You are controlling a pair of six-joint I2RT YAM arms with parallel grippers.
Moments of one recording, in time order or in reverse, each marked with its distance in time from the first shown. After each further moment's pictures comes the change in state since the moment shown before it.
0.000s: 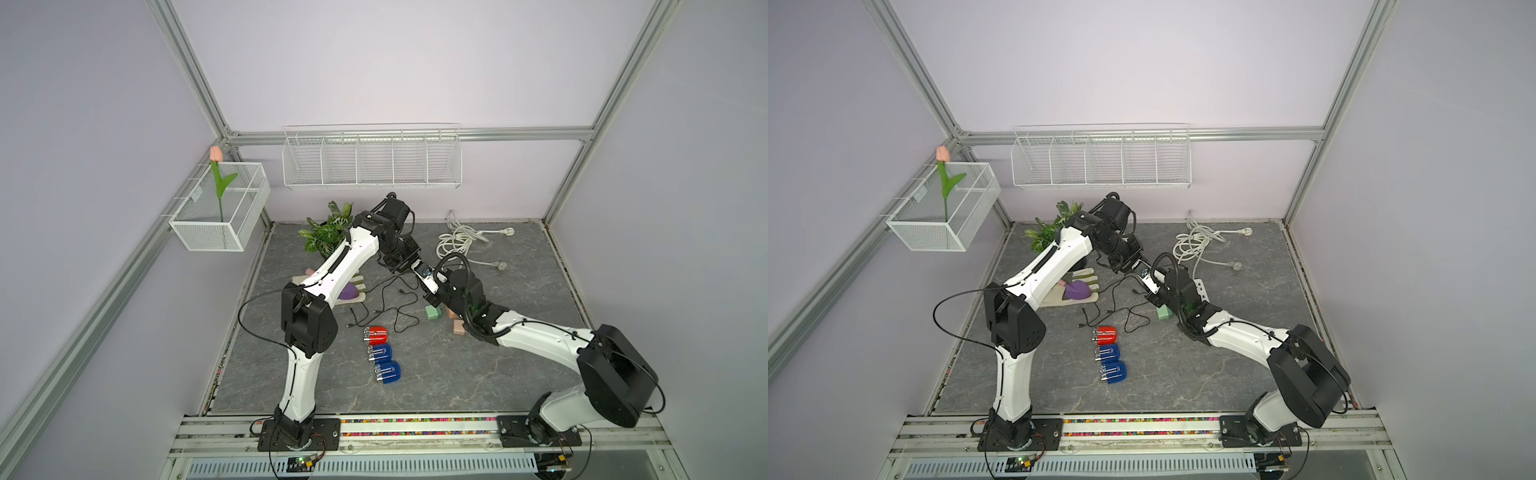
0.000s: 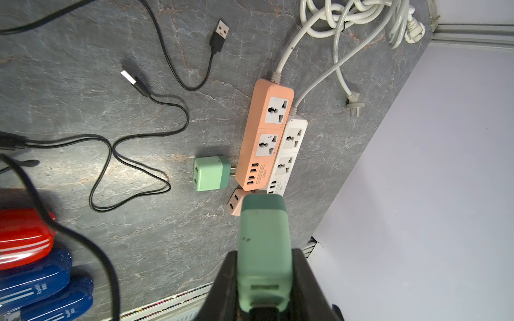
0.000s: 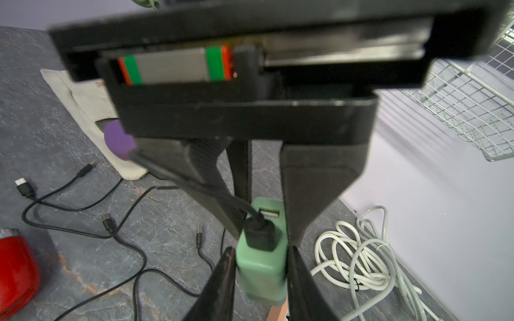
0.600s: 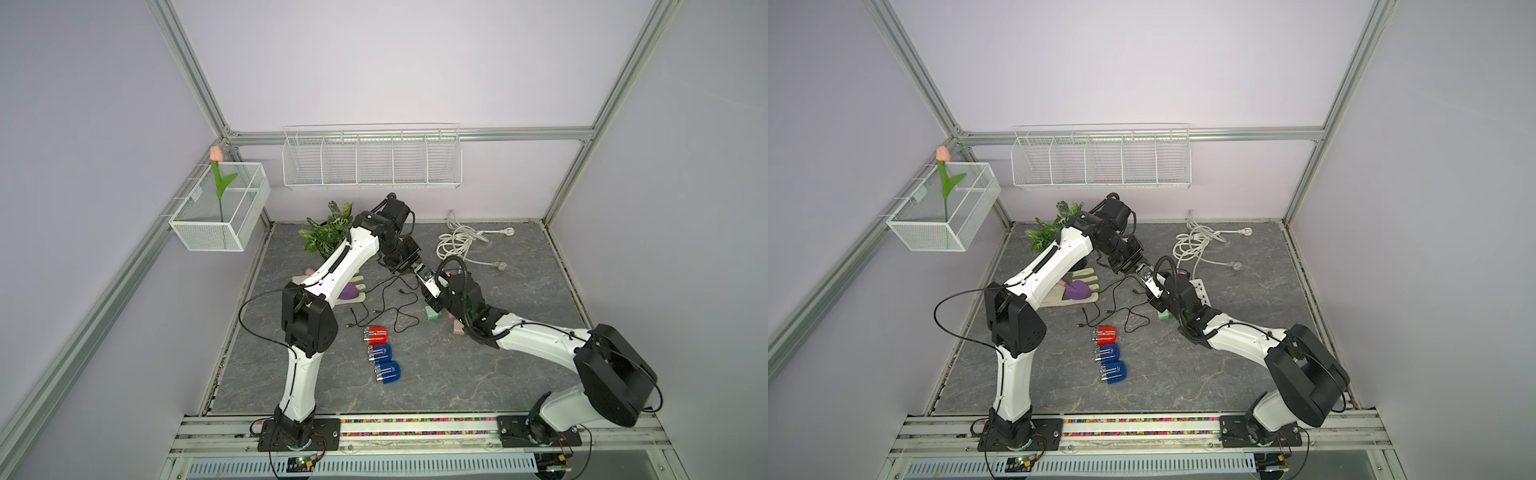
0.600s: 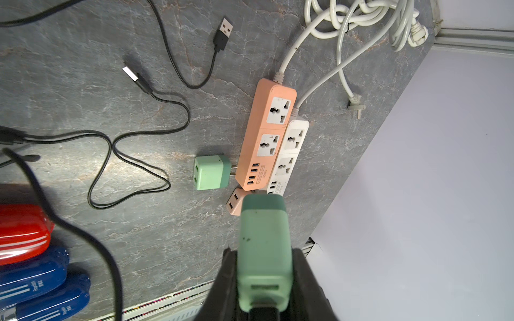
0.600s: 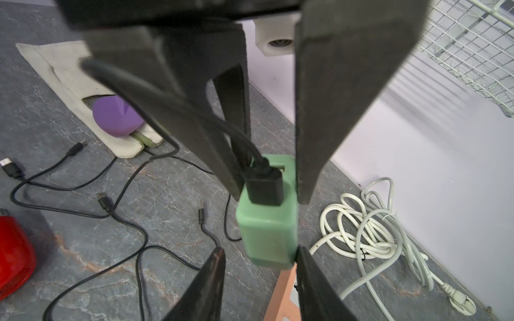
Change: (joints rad) left arm 0.000 0.003 0.000 -0.001 0.004 -0.021; right arm 0.003 -0.001 -0.044 -0.015 0.050 0.049
